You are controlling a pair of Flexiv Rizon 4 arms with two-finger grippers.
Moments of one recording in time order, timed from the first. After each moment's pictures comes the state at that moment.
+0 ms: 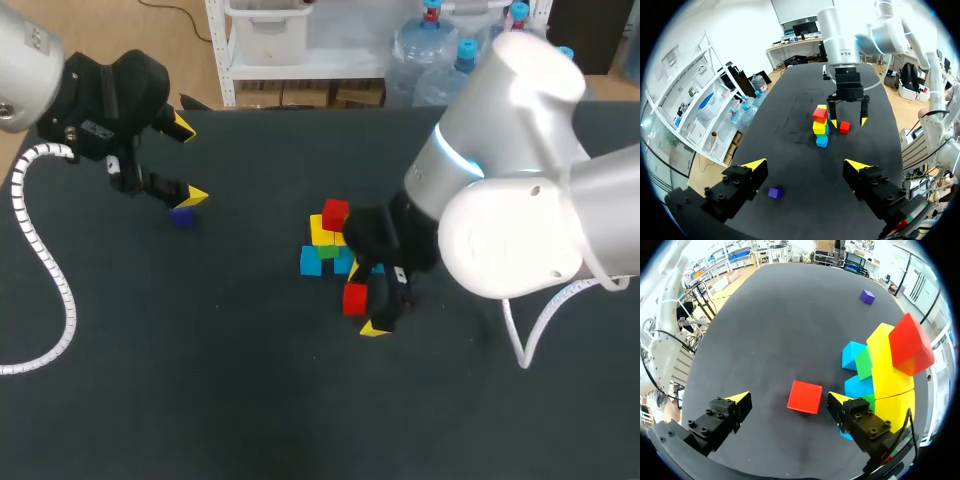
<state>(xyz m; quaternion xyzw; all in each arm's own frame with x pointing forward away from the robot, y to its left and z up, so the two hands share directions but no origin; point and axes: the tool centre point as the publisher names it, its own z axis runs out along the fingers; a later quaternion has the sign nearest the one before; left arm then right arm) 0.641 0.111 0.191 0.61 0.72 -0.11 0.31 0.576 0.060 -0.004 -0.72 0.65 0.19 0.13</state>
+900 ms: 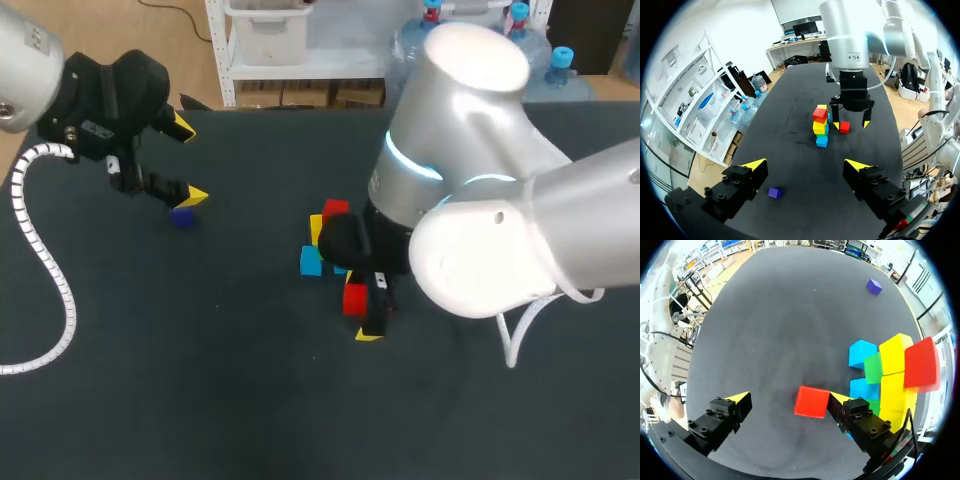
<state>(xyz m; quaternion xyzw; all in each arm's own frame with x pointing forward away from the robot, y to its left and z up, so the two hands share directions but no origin) 0.641 0.111 0.191 0.61 0.72 -0.11 0.31 0.571 0.063 -0.004 -0.73 0.67 0.12 0.07</state>
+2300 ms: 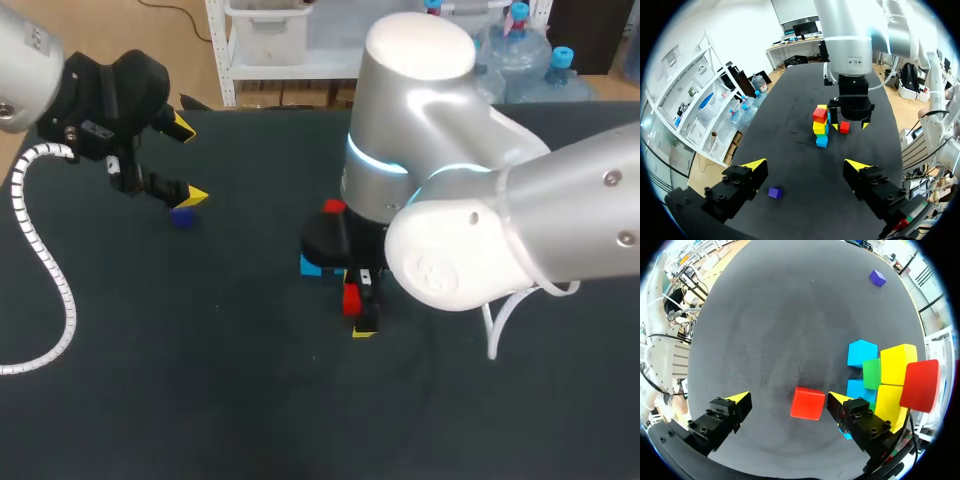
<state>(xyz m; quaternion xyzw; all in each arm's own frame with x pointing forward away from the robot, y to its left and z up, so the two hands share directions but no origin) 0.641 0.111 0.191 0.61 0.72 -0.11 0.31 0.574 0.065 0.000 -0.73 0.68 0.07 0.03</state>
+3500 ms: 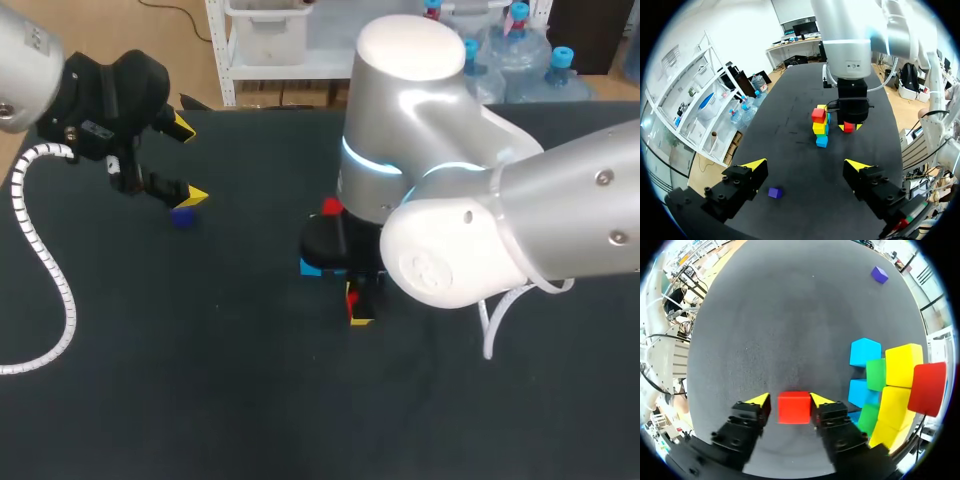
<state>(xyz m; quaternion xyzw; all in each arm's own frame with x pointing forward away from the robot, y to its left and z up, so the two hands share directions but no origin) 0.641 0.111 0.191 0.61 0.72 -0.11 0.31 0.574 0.064 -0.006 -0.73 0.68 0.07 0.02</state>
